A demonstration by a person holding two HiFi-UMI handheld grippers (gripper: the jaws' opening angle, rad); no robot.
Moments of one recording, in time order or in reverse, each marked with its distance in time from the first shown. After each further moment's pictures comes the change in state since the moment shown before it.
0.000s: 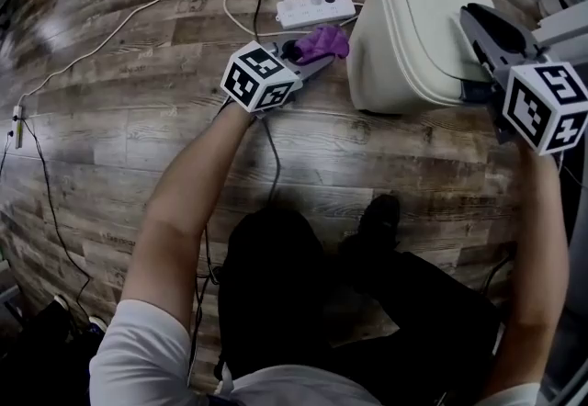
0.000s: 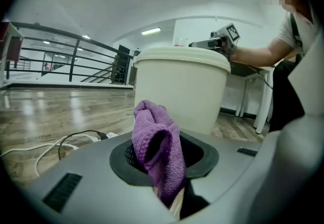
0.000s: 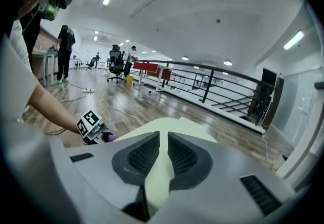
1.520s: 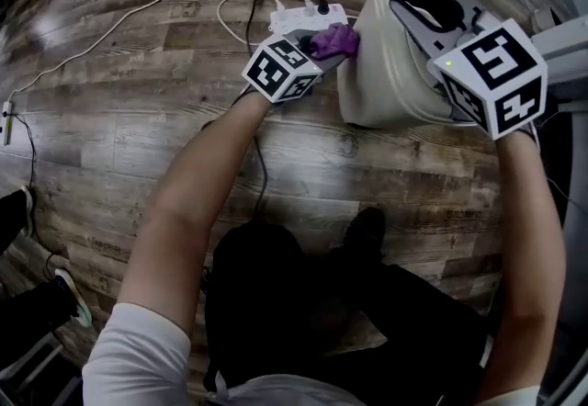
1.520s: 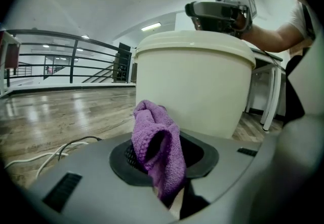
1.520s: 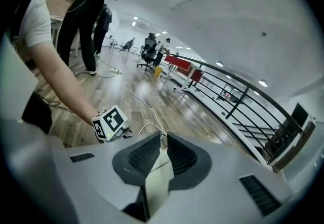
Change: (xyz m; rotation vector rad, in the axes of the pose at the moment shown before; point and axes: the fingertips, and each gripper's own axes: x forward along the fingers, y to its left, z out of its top) left arm 0.048 0.017 0.017 0.026 0.055 0.048; right arm 0.062 0.070 0.037 -0.361 0.028 0.187
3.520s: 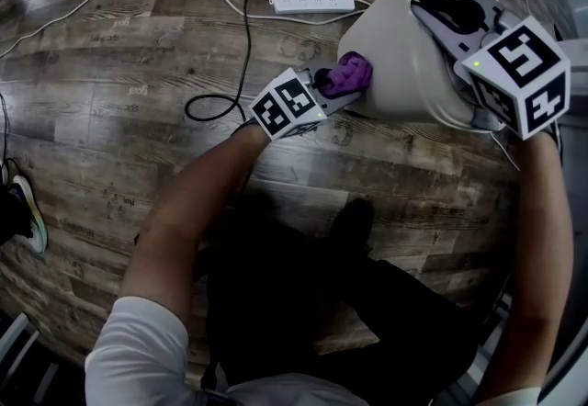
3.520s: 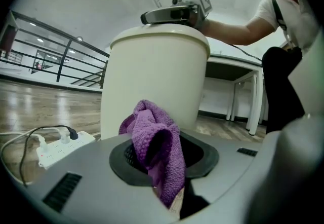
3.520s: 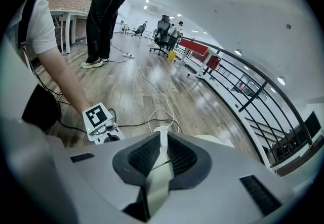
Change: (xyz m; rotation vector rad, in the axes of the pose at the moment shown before) left arm 0.005 -0.087 -0.046 0.005 -0.165 -0.155; right arm 0.027 0.021 -0.024 -0.094 0.179 0.157
